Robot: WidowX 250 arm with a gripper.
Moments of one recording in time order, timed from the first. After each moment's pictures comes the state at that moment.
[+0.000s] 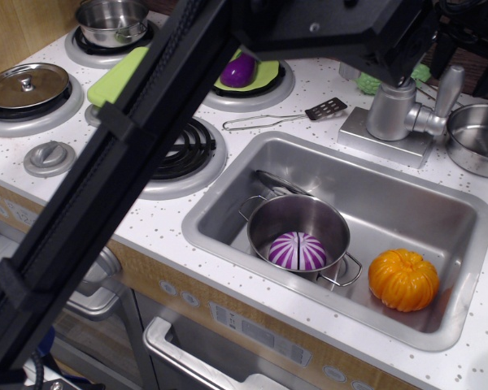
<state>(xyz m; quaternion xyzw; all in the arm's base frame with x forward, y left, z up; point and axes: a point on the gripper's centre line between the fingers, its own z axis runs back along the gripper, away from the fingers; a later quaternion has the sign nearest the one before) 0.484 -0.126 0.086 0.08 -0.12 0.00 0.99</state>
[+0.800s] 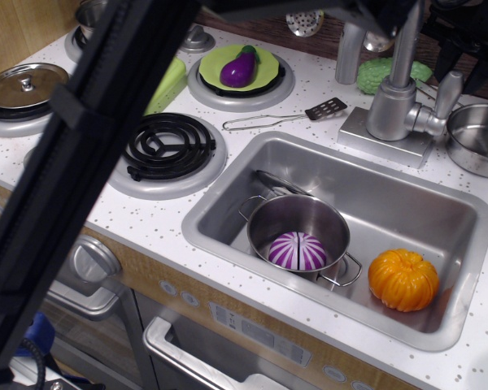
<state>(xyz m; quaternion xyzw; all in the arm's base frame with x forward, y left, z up) 0.465 -0.126 0.081 0.08 -0.13 -0.01 0.99</state>
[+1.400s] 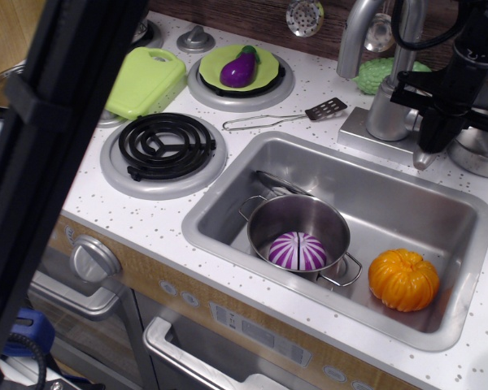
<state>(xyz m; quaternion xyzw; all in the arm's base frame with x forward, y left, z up) 0.428 -0.125 0.041 0.04 -0.08 0.05 0.99</state>
